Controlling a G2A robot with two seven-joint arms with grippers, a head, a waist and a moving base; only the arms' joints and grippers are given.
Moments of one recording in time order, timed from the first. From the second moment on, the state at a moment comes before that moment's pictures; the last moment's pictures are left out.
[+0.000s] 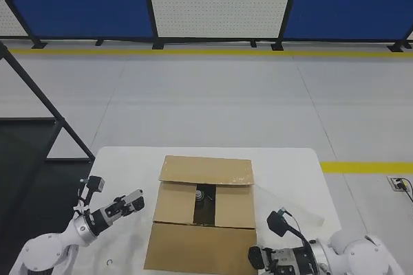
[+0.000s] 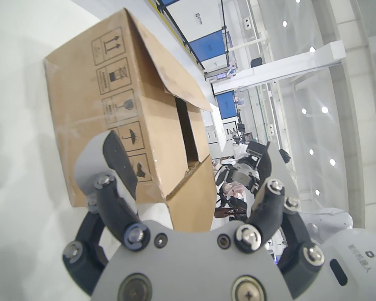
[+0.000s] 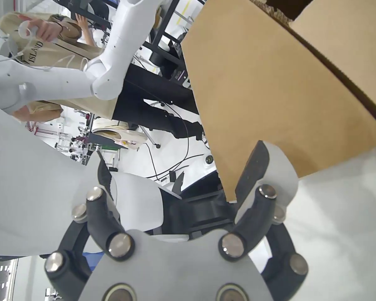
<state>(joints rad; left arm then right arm) 1.12 -1.04 -1.56 -1.45 -0.24 -0.33 -0.88 -1.15 -1.03 1.34 -1.78 0.13 -0.44 1.39</state>
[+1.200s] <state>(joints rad) 1.04 -1.04 -1.40 -1.40 -0.21 -0.31 -0.96 -1.06 -1.01 1.20 -1.65 0.05 -0.45 1.32</state>
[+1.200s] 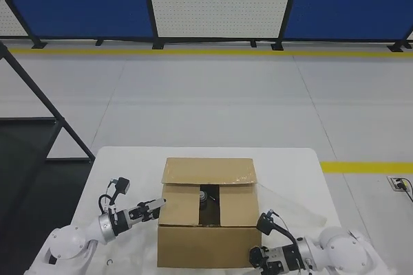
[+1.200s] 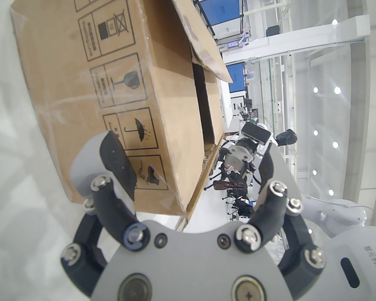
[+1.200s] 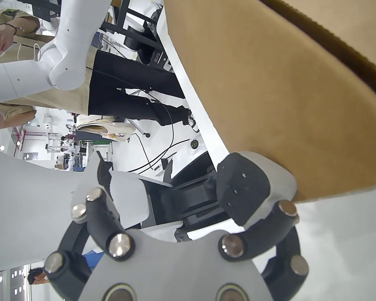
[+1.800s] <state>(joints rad) 1.07 -1.03 -1.46 -1.42 -0.28 -0.32 -0.96 -1.03 -1.00 1.13 -1.59 0.07 -0.43 1.31</state>
